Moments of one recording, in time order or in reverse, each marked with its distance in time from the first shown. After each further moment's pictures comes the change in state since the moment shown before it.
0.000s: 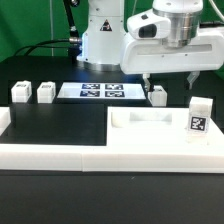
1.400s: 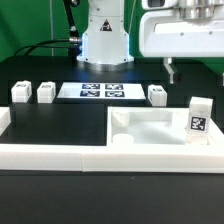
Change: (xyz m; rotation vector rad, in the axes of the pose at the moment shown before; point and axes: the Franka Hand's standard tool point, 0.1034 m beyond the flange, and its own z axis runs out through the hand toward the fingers) arm 0.089 -0.014 -0.064 0.115 0.325 0.499
